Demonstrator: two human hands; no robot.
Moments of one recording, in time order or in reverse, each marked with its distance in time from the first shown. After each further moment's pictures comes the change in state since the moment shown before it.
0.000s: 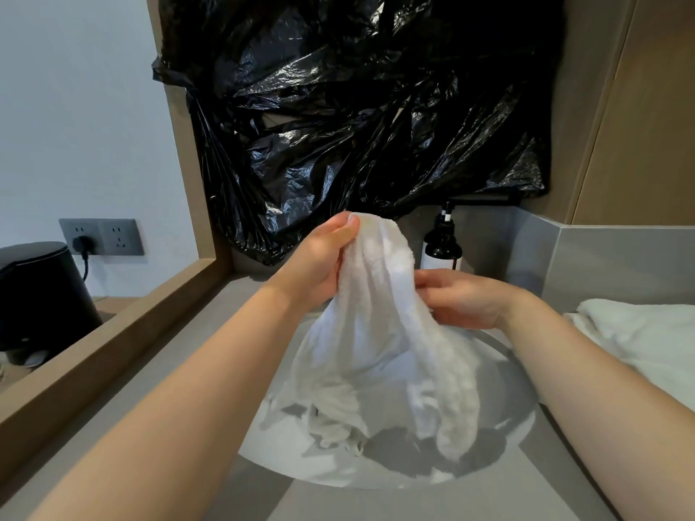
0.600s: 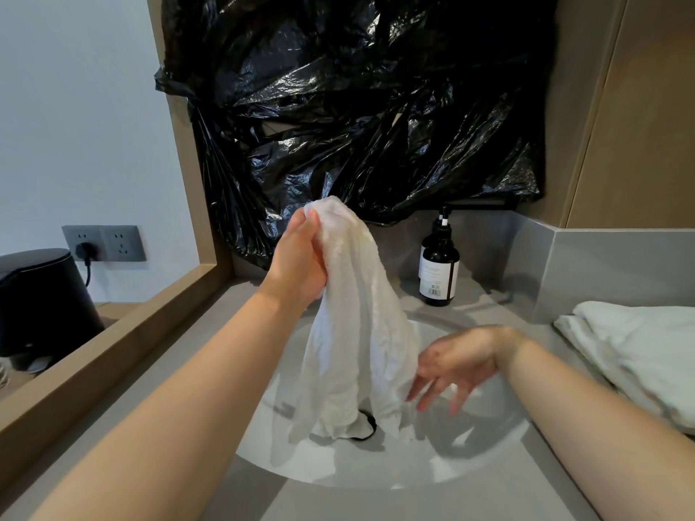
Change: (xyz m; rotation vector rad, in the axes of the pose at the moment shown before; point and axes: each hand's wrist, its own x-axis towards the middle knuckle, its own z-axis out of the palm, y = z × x) left_hand 0.001 0.003 -0.013 -0.324 0.242 0.092; right_hand -0.002 0.064 -0.015 -0.124 -0.291 0.574
